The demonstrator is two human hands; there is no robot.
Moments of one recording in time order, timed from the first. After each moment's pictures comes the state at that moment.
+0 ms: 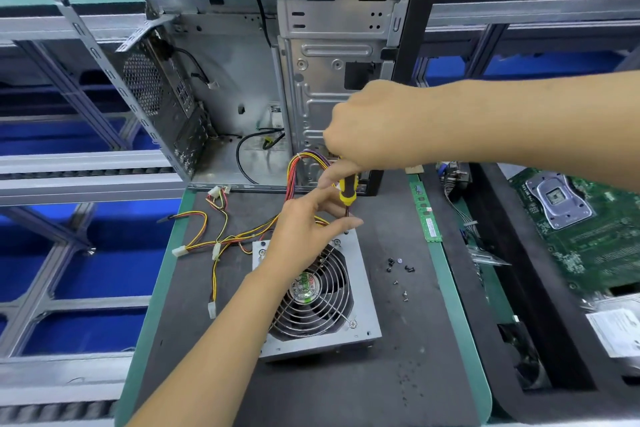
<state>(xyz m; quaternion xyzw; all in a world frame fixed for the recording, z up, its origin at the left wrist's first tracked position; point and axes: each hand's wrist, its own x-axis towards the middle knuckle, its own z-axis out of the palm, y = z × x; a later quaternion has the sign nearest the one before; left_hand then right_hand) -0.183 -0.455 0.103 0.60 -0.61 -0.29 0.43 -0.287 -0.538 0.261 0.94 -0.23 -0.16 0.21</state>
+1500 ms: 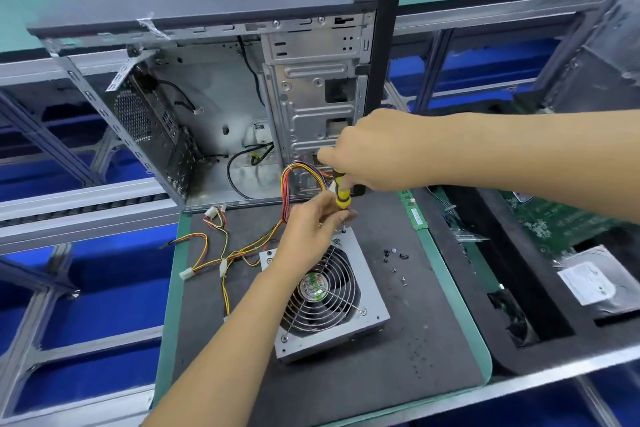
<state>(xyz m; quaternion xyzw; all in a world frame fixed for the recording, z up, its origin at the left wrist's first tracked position) -0.178 -0.460 0.102 0.54 -0.62 -0.39 0.42 -0.307 -0.514 0.268 0.93 -0.24 -0.18 0.21</state>
